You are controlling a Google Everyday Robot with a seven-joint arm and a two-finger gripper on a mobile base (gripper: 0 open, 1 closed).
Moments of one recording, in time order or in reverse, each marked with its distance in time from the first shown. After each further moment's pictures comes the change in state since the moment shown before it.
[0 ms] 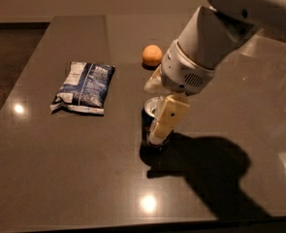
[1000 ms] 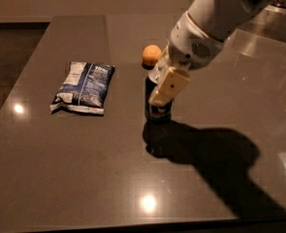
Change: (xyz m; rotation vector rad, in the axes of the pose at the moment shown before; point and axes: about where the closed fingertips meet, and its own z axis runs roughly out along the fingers) arm -0.005 -0.032 -0.036 0.034 -0.035 0.090
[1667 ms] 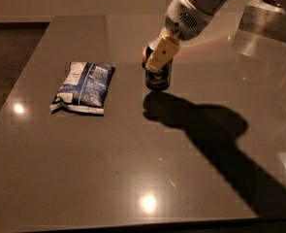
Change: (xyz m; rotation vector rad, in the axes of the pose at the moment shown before) arm -0.011 -0.097 -0.017 0.147 -0.011 0.172
